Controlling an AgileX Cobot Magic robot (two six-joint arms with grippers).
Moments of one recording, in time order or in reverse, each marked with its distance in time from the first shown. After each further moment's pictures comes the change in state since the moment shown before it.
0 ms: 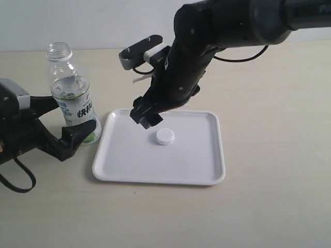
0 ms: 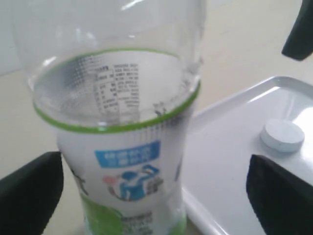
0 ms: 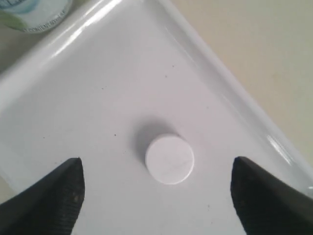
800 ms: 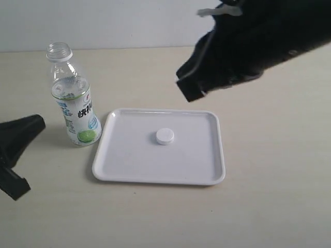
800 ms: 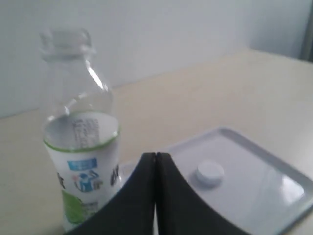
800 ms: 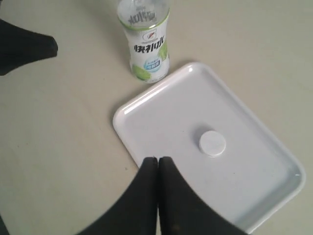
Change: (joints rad) left arm 0.000 -0.584 0.381 -0.018 0.003 -0.151; right arm 0.000 -0.699 0.361 0.259 -0.007 -0.198
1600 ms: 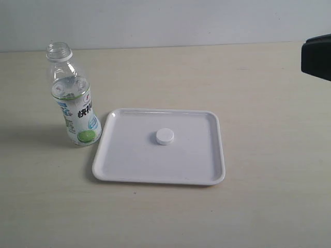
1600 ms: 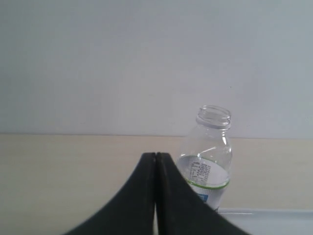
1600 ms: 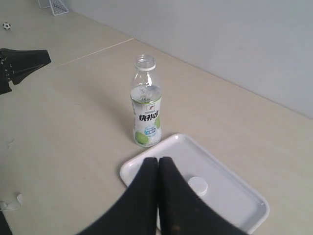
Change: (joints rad) left arm 0.000 -0.890 0.004 -0.292 0.806 -0.250; right arm 0.000 -0.655 0.300 -0.002 -0.100 0.038
